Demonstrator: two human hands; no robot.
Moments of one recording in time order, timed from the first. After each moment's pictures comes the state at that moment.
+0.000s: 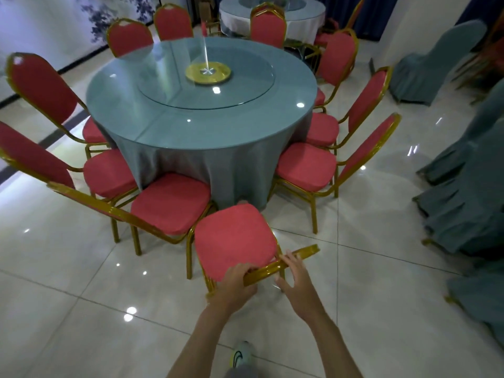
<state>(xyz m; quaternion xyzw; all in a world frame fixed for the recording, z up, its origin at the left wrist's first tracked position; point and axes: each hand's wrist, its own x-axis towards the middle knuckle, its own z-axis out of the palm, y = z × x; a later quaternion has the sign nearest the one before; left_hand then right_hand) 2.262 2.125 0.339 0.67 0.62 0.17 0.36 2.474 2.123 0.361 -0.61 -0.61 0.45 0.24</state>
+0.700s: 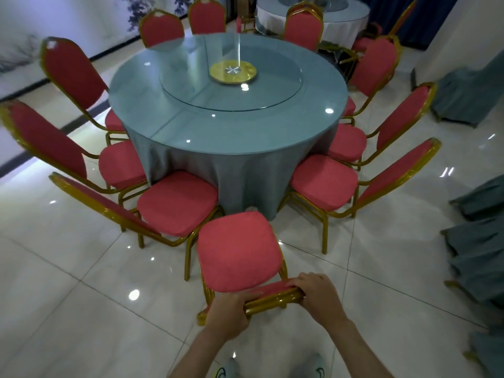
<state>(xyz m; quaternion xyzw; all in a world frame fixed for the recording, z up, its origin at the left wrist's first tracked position) 2.302 2.161 0.320 0.70 0.66 0.14 0.24 2.562 2.257 0.310 -0.48 -0.86 0.16 0.04</state>
